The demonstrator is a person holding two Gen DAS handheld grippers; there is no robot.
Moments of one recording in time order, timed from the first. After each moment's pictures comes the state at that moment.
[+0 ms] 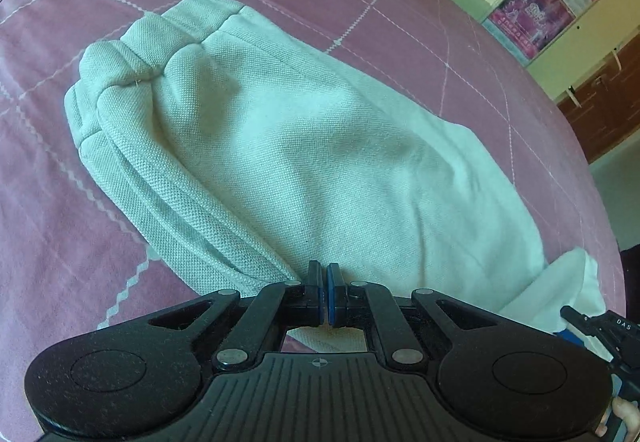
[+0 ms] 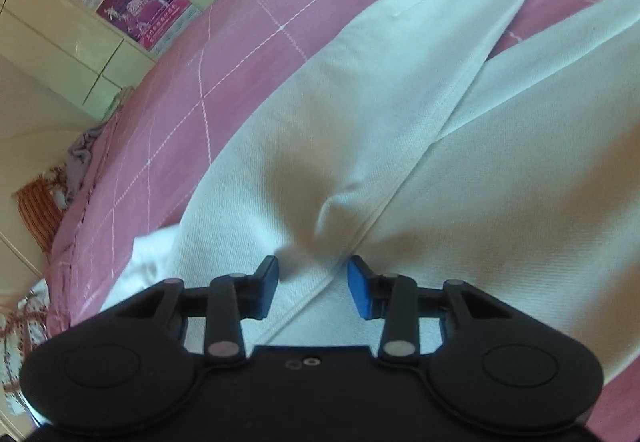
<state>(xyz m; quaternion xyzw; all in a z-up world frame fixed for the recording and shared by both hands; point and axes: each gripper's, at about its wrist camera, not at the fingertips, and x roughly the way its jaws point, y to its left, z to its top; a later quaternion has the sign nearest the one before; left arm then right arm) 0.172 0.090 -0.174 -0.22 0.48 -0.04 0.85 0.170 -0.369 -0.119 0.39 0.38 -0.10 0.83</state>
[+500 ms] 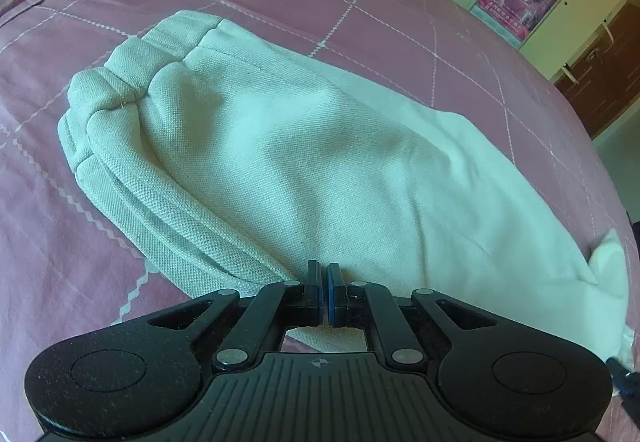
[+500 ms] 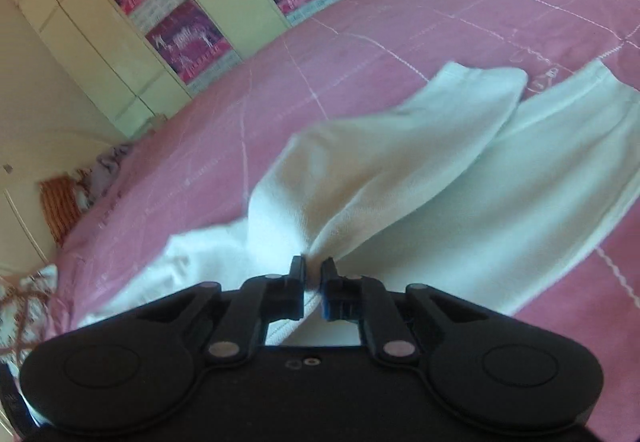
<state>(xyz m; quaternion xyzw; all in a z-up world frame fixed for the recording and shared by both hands) 0.174 0.079 -0.167 -0.17 0.47 -0.05 0.86 0.081 -0.356 -0.076 0.29 0.33 -0.11 0.89</state>
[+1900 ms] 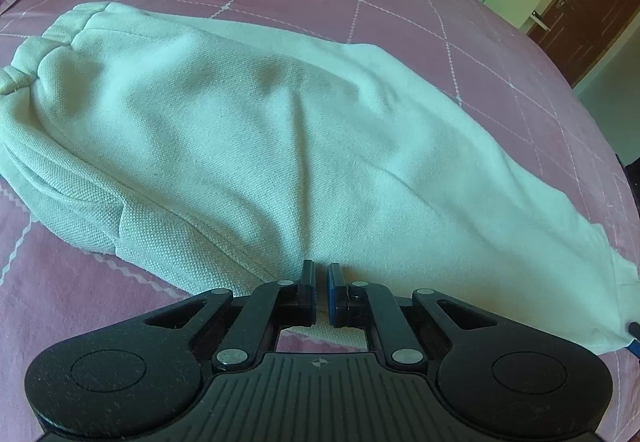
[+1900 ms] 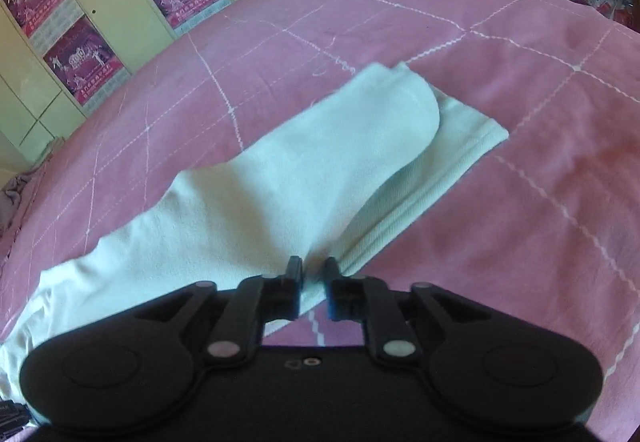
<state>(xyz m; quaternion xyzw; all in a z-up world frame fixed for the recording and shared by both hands) 0.155 -0.008 -0.166 -0.12 0.49 -0.10 0.86 0.012 -0.486 -0.103 0.31 0.33 -0.25 0.86</state>
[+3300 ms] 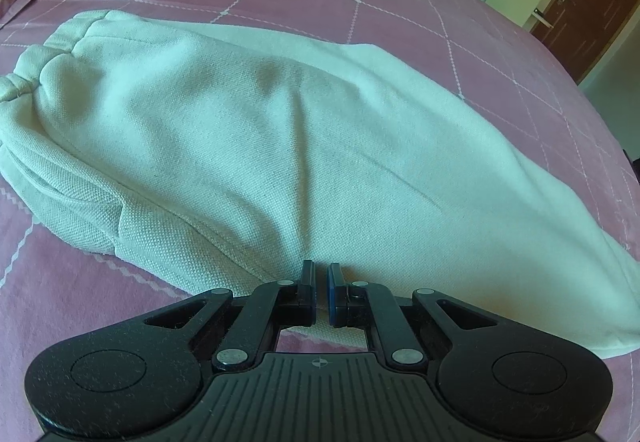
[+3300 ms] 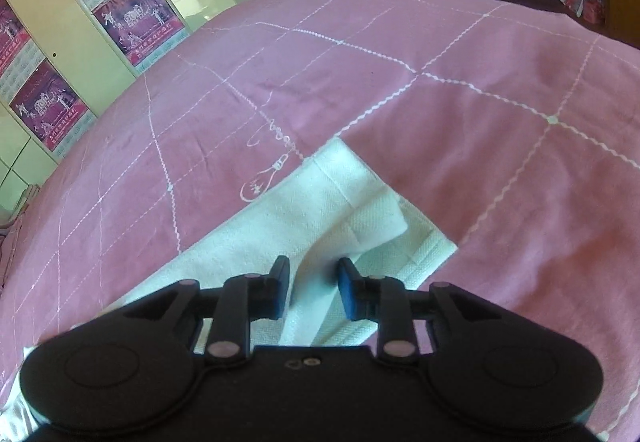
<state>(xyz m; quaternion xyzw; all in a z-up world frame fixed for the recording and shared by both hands) 0.151 -0.015 -0.166 -0.10 0.49 -0.09 0.86 0.033 -0.569 -0.106 0.33 0.32 -0.29 0.84</state>
